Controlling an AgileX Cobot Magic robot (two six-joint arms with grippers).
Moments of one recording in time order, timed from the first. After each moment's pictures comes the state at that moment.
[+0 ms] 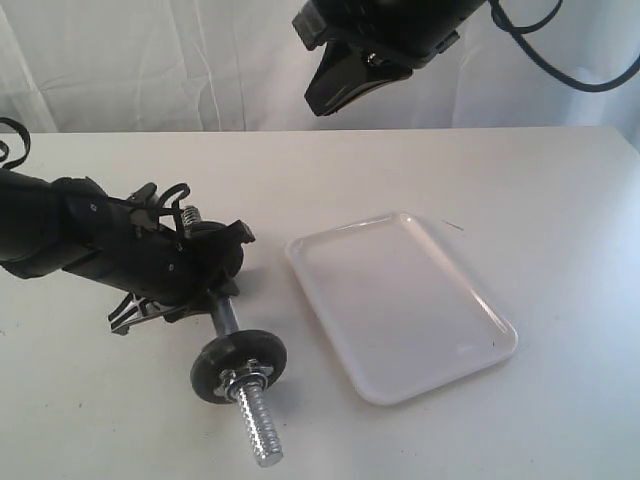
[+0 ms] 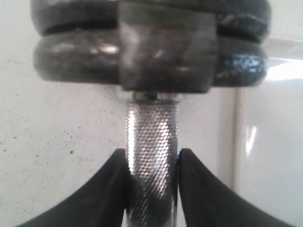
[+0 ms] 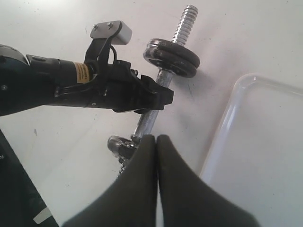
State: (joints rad) left arm -0.52 1.76 -0.91 -0.73 0.20 -0.24; right arm 0.41 1.72 -1.77 0.55 1.22 -0.40
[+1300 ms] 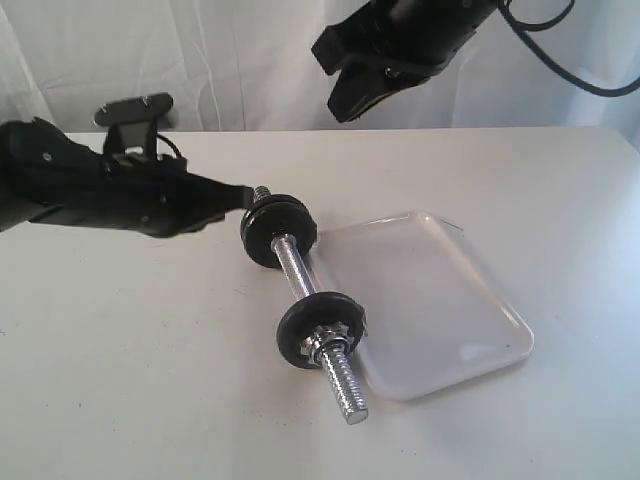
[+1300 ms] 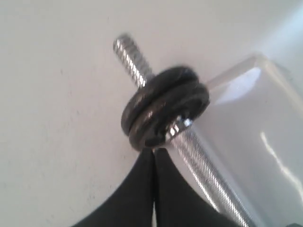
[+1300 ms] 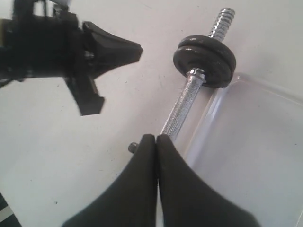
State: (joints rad) left arm -0.52 1.59 -0.94 -0.66 0.09 0.29; right arm 0.41 1.71 -1.74 0.45 1.19 -0.44
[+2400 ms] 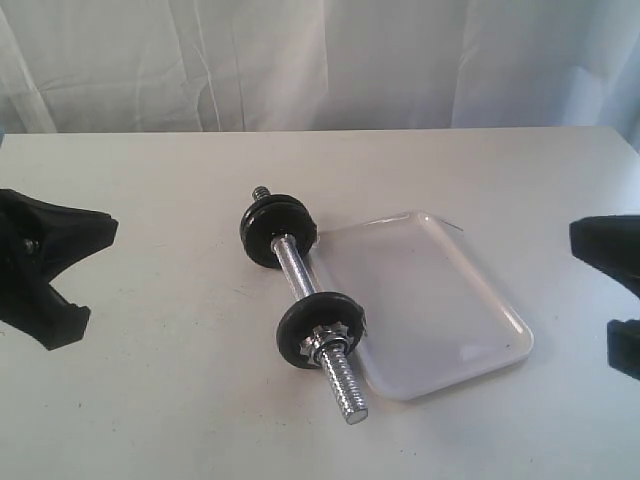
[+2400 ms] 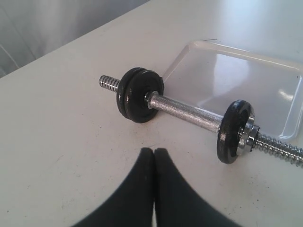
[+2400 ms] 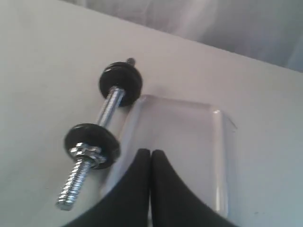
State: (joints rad) left arm -0.52 0.86 -0.55 -0.60 0.24 0.78; right arm 0.37 0.58 -0.56 0.30 0.51 -0.30
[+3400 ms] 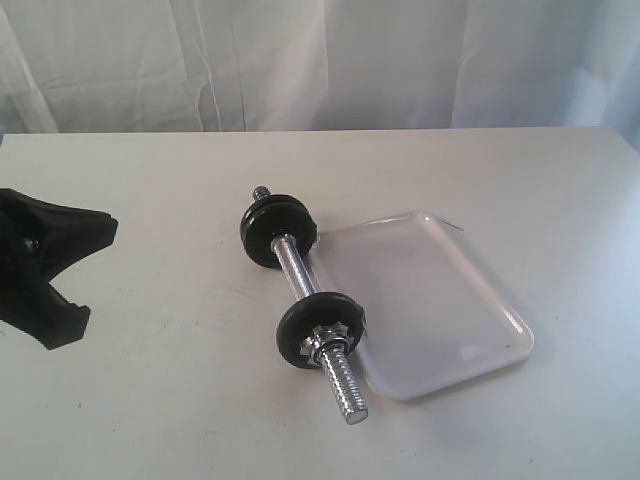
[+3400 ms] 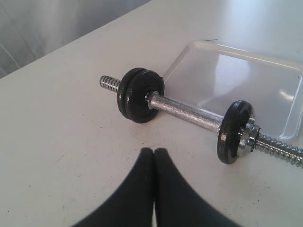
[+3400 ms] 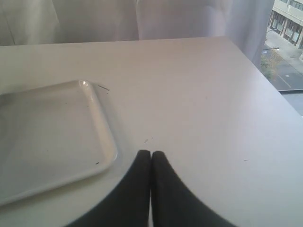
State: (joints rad) left arm -0.52 0.86 -0.55 -0.60 0.23 0.78; right arm -0.02 0.01 -0.03 0.03 0.39 0.05
